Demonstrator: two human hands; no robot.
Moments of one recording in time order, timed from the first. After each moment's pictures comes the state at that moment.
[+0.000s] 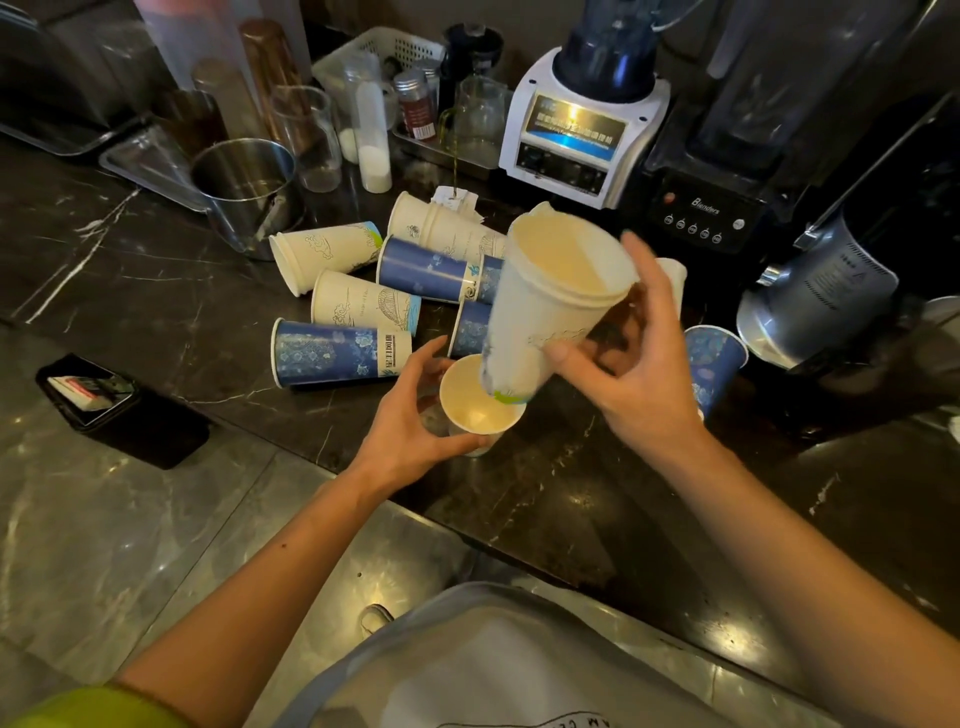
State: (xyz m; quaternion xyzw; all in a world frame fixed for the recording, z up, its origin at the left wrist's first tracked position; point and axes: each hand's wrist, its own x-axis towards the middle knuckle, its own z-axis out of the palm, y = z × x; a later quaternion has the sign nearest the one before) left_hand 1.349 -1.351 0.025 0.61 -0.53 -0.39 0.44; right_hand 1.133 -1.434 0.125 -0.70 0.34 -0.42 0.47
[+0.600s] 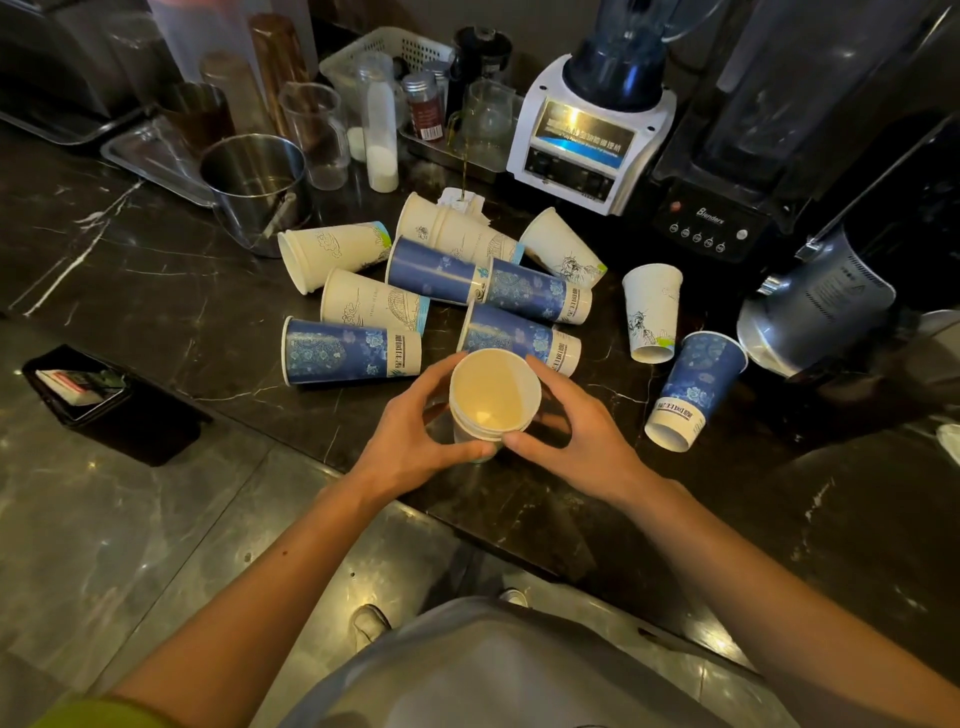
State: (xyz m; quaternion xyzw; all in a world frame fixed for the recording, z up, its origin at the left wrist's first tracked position) left_hand 1.358 -1.343 0.022 0.58 -0.55 -0.41 0.45; right_hand 1.141 -1.422 0.055 -0.77 0.38 -0.18 0.48
